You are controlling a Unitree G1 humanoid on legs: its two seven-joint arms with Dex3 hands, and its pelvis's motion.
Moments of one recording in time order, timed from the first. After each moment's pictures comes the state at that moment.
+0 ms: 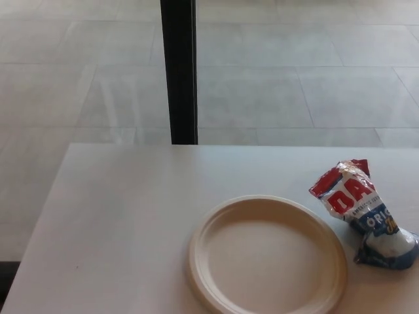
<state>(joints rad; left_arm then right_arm) 0.19 0.54 0.40 1.22 -0.07 -0.04 -0.12 0.24 -0.39 -0.61 1.09 0.14 -0.18 0.08</state>
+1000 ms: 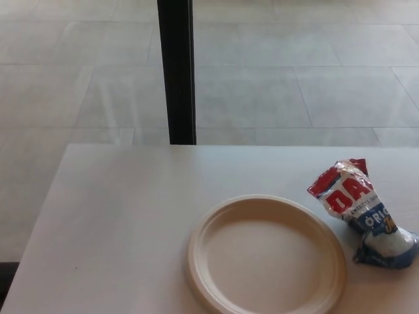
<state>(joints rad) 0.20 0.55 0.49 1.29 -0.14 -0.07 -0.17 -0.02 -0.64 -1.02 0.93 0.49 -0.06 0.07</state>
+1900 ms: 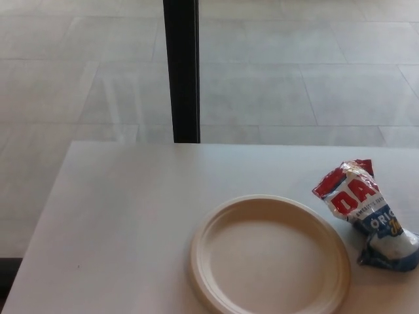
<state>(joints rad) 0.20 0.55 0.44 1.30 -0.14 -0.07 -0.17 -0.12 -0.64 -0.42 0.18 0.39 0.11 0.10</state>
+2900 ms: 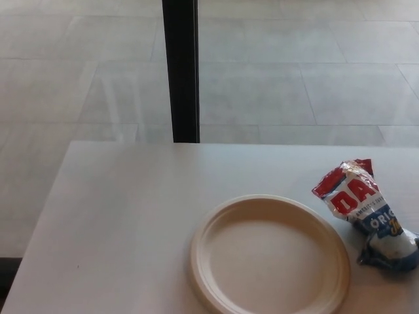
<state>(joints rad) 0.19 0.55 0.42 1.30 -0.14 -0.08 -0.18 -0.13 -0.65 0.02 0.31 -0.03 0.00 0.09</state>
